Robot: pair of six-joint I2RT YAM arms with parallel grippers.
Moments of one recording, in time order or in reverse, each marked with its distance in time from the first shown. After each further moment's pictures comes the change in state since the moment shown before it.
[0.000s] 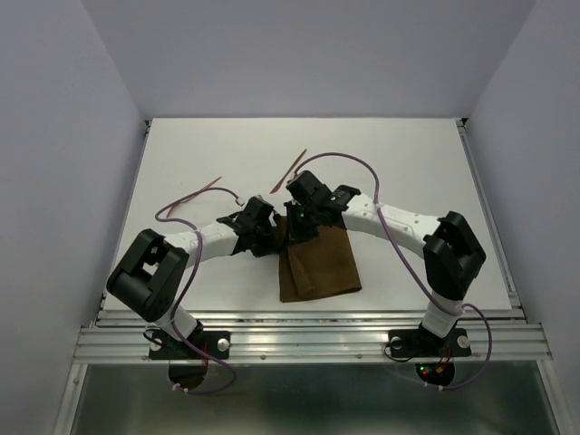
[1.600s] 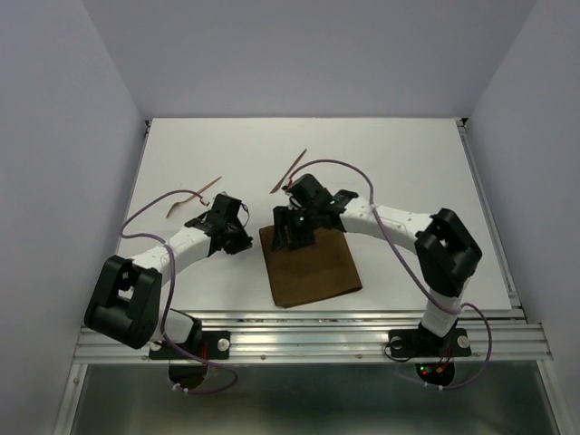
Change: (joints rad) left arm 0.200 -0.187 -0.071 -0.119 -0.049 0.047; right arm 0.014 0.092 -0.031 0.130 -0.130 -0.059
